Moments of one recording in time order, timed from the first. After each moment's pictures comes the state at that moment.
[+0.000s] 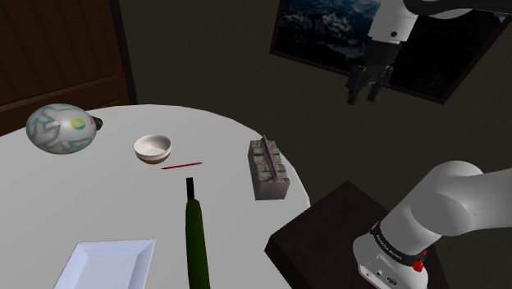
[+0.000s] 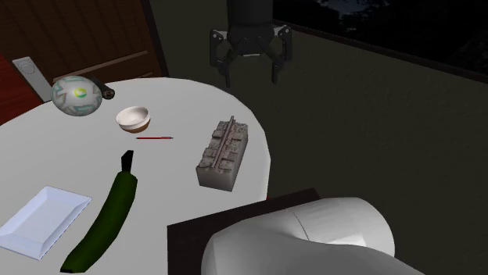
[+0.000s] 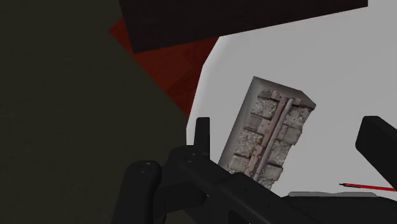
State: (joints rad) arm -0.01 -0.74 -0.03 -2.34 -0.04 1.49 0.14
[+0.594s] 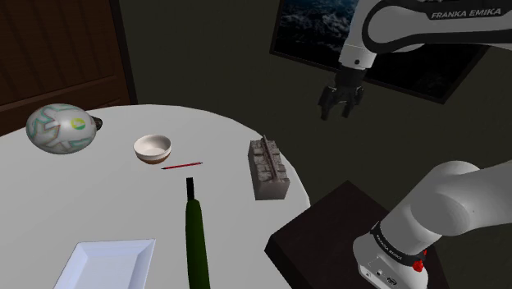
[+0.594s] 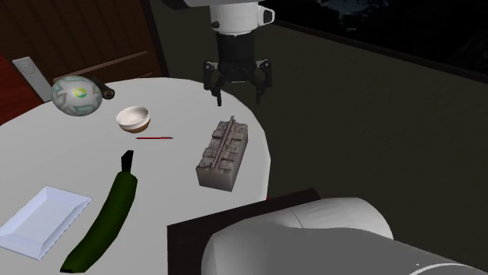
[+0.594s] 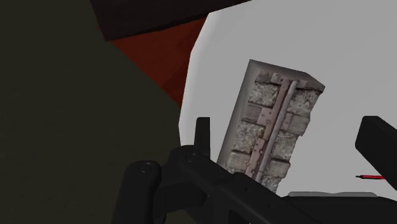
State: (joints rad) arm -0.02 -0.63 0.00 -2.47 -0.01 1.75 0.23
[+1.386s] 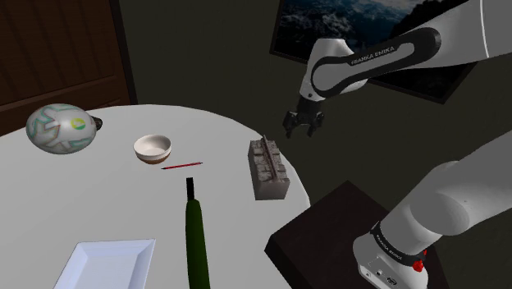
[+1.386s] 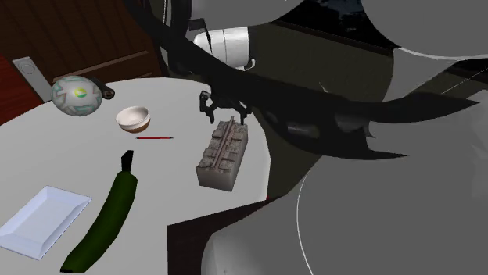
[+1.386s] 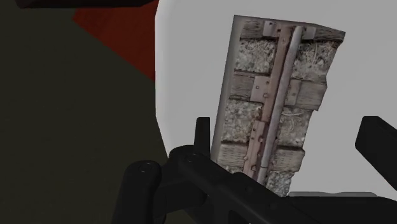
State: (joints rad) arm -0.03 -0.26 0.05 -2.51 0.01 2.21 0.38
